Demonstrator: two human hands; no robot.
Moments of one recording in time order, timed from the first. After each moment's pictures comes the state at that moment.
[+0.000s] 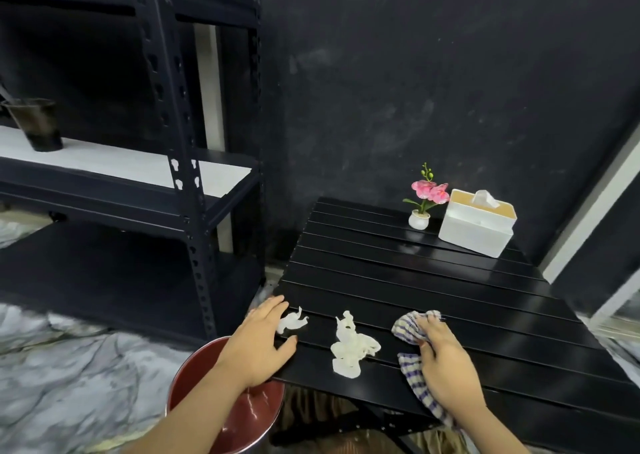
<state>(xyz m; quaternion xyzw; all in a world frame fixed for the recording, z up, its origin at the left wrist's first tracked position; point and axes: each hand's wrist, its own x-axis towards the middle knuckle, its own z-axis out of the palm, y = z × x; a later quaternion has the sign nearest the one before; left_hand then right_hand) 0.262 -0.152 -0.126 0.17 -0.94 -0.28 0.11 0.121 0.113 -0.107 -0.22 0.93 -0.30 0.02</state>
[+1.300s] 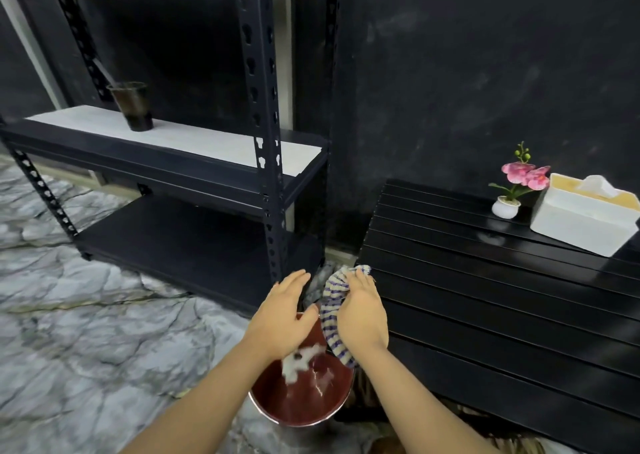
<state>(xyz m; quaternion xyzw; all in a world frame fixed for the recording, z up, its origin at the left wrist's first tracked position) 0.314 -0.205 -0.112 0.25 -0.90 -0.33 0.13 0.212 -0.106 -0.110 -0.32 0.89 -0.32 0.07</state>
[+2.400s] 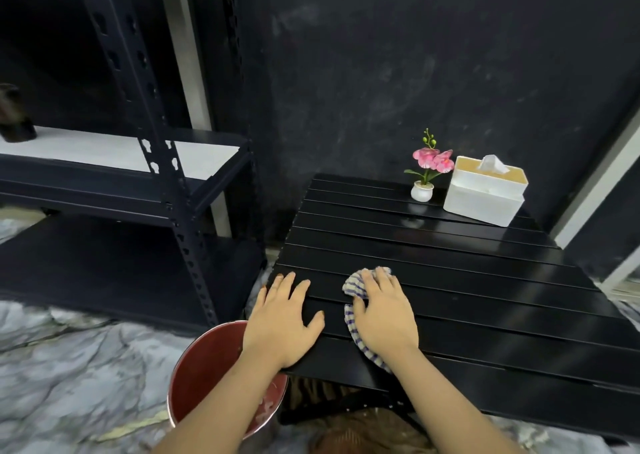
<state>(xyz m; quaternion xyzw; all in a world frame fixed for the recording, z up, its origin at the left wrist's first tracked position) 0.221 -0.125 -0.134 0.21 -0.96 -0.15 0.09 0.124 0.020 -0.110 -0.28 0.94 -0.20 -0.01</state>
